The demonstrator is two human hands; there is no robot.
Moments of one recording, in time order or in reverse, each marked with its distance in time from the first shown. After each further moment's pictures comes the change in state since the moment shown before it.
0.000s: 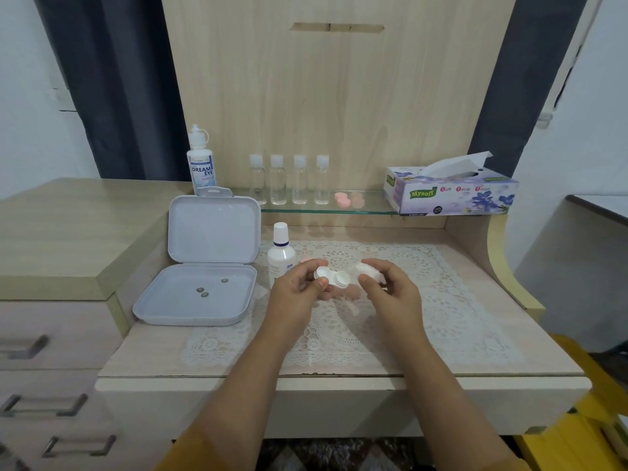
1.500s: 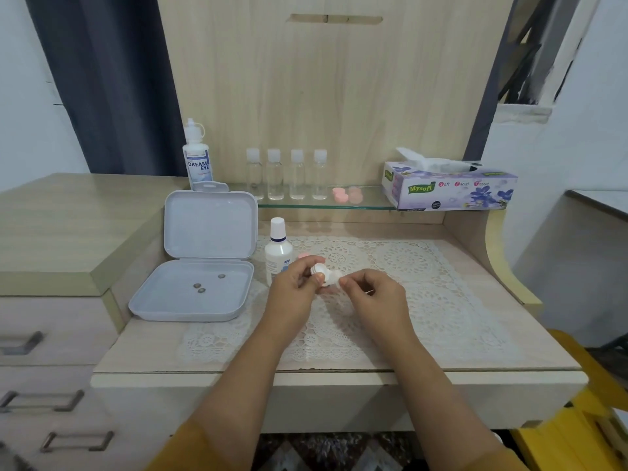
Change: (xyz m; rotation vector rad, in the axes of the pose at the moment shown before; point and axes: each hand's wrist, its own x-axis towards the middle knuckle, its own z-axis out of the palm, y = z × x) left_hand 0.003 -0.004 0.001 0.072 0.002 0.012; right_hand -0.003 -0.003 0.008 -0.343 -0.075 0.005
